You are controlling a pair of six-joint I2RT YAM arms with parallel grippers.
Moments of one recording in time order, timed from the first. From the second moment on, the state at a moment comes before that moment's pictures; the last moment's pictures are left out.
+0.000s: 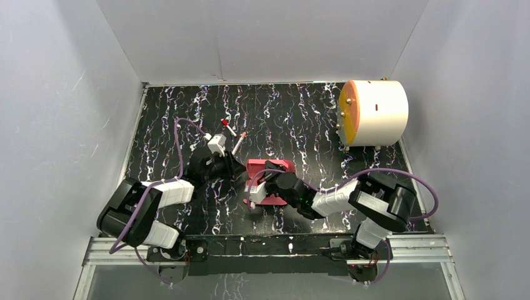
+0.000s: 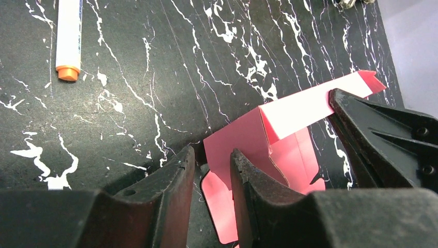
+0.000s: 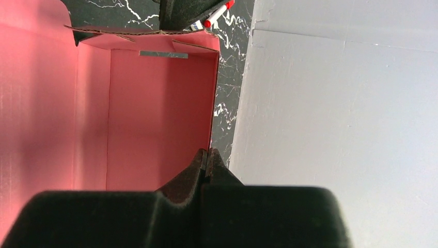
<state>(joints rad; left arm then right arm) -0.43 1.42 0.40 0.55 0.36 -0.53 1.11 1.61 0.49 0.81 0.30 -1.35</state>
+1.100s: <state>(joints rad) -0.49 1.37 0.27 0.72 0.40 -0.31 1.18 1.63 0.44 0.87 0.40 -1.42</state>
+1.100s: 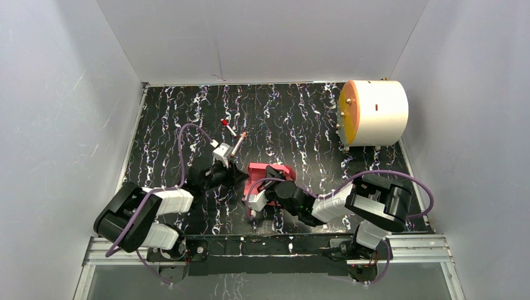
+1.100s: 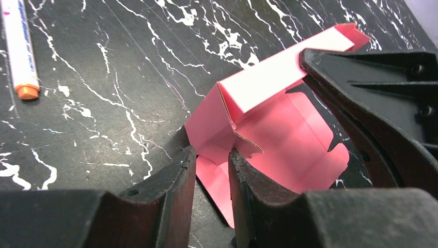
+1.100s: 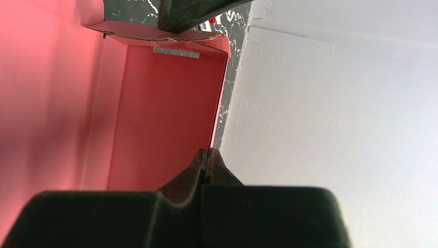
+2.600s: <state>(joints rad) -0.67 1.63 0.25 1.16 -0.01 -0.18 1.18 1.61 0.51 0.72 0.39 -1.33</state>
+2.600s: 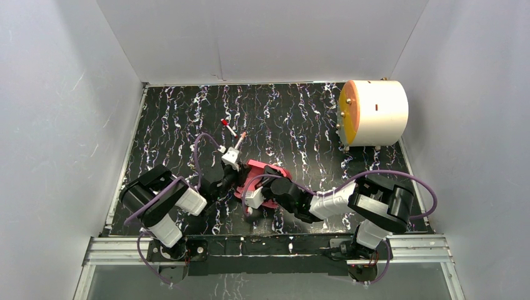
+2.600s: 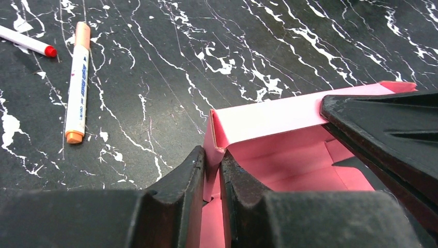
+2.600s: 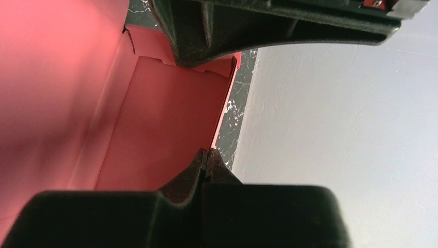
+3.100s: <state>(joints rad) -0.79 1.70 0.26 1.26 -0.35 -0.17 1.18 1.61 0.53 0.70 0.36 -1.31</state>
